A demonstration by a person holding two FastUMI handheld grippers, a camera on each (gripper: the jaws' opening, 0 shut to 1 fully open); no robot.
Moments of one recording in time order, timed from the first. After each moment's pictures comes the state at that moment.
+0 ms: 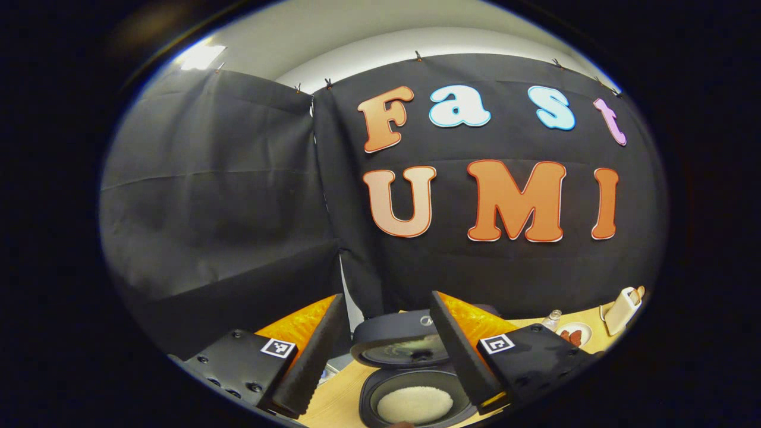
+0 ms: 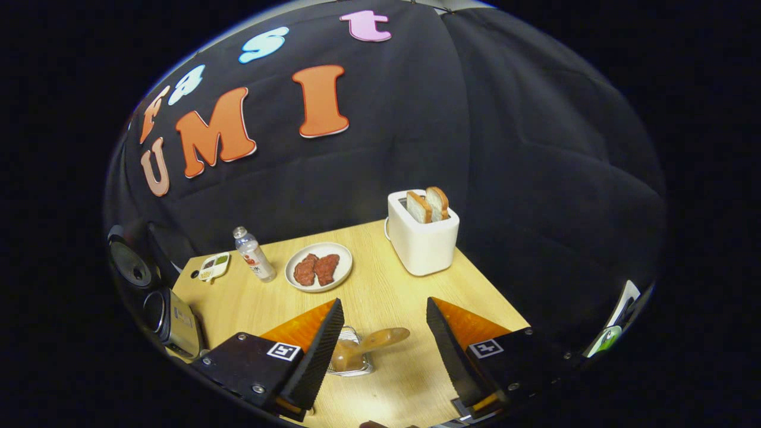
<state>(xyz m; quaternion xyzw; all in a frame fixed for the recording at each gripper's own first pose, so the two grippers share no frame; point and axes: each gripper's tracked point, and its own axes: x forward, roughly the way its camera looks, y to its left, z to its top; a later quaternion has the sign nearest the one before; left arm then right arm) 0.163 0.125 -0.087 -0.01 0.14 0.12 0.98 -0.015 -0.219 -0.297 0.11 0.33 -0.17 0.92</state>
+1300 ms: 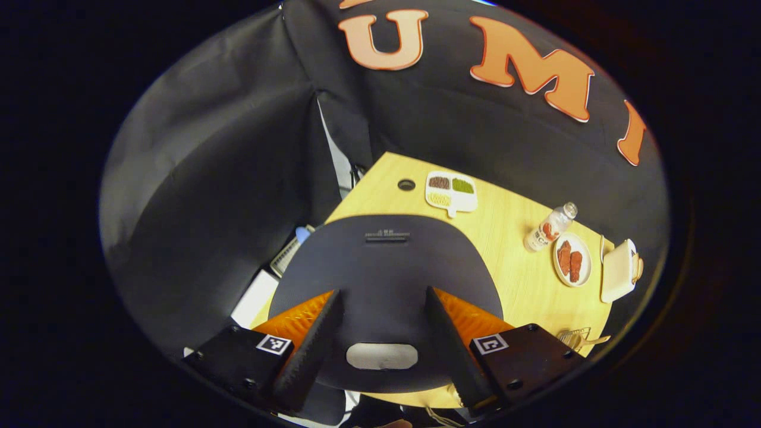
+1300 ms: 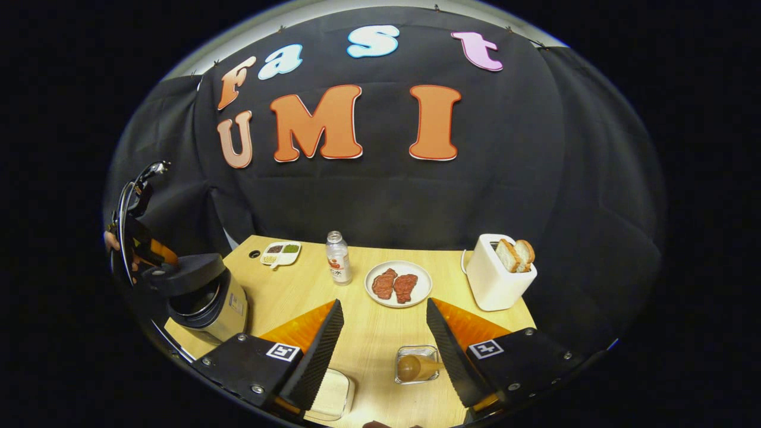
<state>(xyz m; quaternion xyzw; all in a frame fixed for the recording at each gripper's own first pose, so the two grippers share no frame) 0.086 0.043 -0.293 -0.08 0.56 0.12 0.82 0.033 -0.081 -0.242 0.03 0.32 0.01 0.95</state>
